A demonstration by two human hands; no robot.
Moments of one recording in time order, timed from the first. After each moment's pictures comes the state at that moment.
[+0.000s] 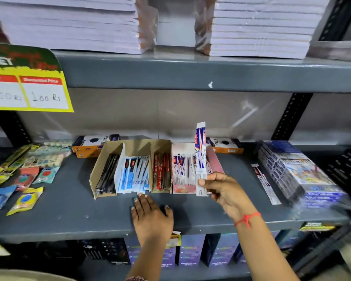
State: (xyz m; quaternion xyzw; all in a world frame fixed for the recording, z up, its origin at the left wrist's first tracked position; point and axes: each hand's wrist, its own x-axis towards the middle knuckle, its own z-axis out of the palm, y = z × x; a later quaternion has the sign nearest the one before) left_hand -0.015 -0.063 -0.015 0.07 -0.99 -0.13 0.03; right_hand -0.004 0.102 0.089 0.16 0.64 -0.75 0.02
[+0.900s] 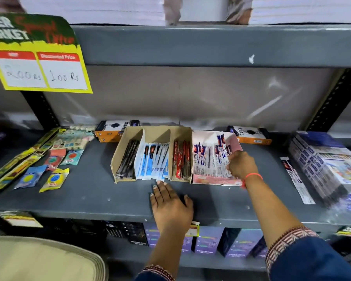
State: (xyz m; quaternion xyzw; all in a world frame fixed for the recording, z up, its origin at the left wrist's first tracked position) left_hand -0.015 -0.061 -0.019 0.06 -0.98 -0.16 0.05; right_hand -0.093 0.120 0.055 0.22 0.92 -0.32 -0.02
